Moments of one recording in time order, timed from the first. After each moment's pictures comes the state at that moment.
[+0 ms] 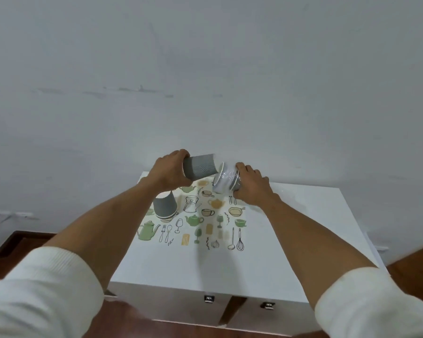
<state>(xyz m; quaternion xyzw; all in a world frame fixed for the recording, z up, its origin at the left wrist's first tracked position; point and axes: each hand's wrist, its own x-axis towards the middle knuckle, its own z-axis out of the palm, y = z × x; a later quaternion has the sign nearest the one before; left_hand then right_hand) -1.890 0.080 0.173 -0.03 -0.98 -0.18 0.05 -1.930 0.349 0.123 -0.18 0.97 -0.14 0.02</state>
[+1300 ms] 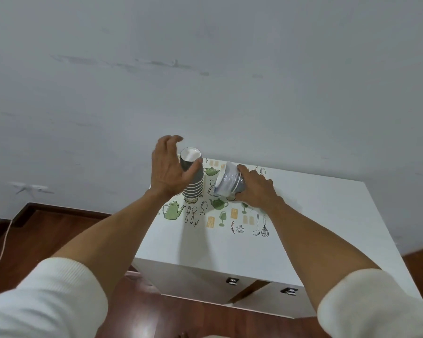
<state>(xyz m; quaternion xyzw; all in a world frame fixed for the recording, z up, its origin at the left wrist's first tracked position) -1.827 0.026 0.125 0.02 -0.89 -0.29 0.34 -1.893 0.282 0.088 -0.16 0.98 -0.13 0.07</state>
